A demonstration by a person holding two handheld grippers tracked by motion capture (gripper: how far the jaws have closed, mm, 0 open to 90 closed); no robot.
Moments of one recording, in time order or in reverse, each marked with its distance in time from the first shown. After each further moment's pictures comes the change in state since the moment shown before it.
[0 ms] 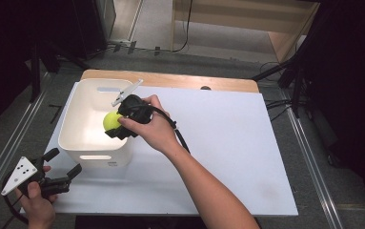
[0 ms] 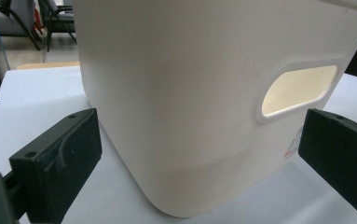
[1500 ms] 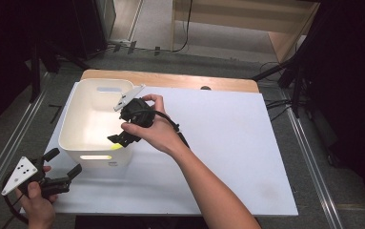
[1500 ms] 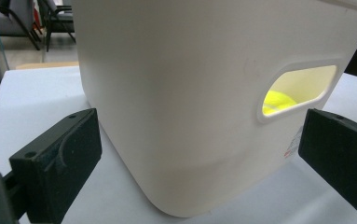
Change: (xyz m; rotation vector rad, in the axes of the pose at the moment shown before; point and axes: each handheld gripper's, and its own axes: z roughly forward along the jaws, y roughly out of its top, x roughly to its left) left arm 0.000 0.000 0.000 0.000 -0.001 0.001; right arm 0.008 -0.008 -0.009 -0.033 -0.058 -0.051
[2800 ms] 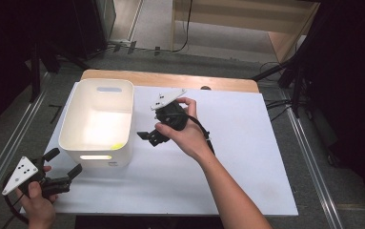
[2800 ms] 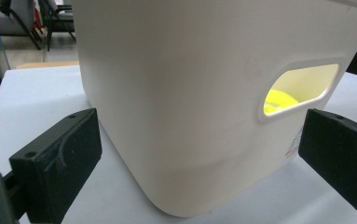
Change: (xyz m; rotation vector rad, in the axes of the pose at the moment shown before) left arm 0.000 0.000 0.000 0.008 0.001 0.010; right arm -0.014 -0.058 -0.054 -0.068 -0.131 0.099
